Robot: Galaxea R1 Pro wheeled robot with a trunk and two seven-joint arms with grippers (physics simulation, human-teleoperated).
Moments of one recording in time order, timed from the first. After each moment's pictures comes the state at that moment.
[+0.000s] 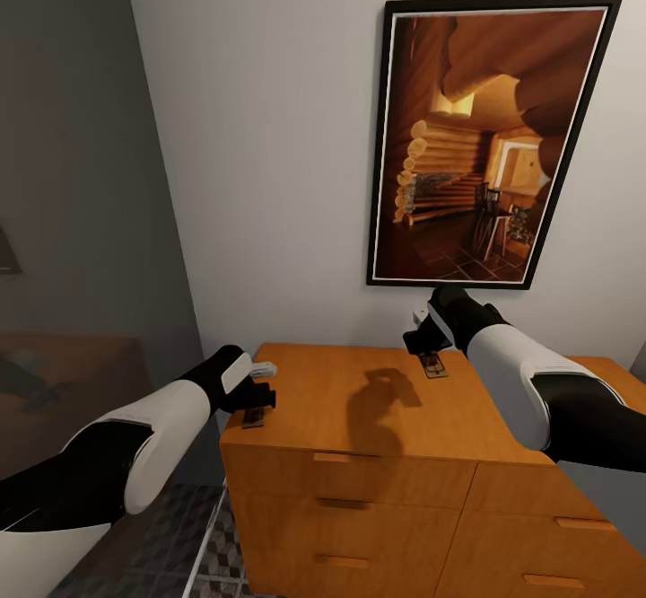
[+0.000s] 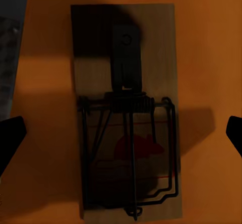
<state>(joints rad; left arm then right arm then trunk) -1.16 -0.11 -0.09 -0.12 0.38 0.81 0.26 -1.35 0.00 0.00 -0.21 0.35 0.97 0.31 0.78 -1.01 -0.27</state>
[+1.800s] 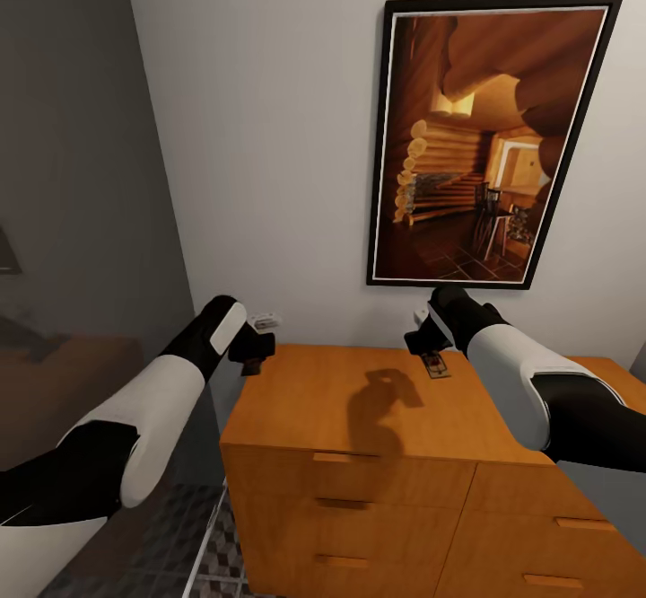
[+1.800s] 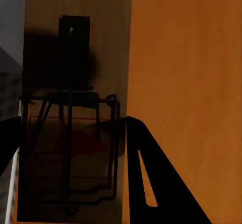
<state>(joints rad) -1.18 -0.09 -0.10 -0.50 0.47 1.04 0.26 -1.35 0.00 0.00 -0.21 0.39 0.98 0.32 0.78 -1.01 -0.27</state>
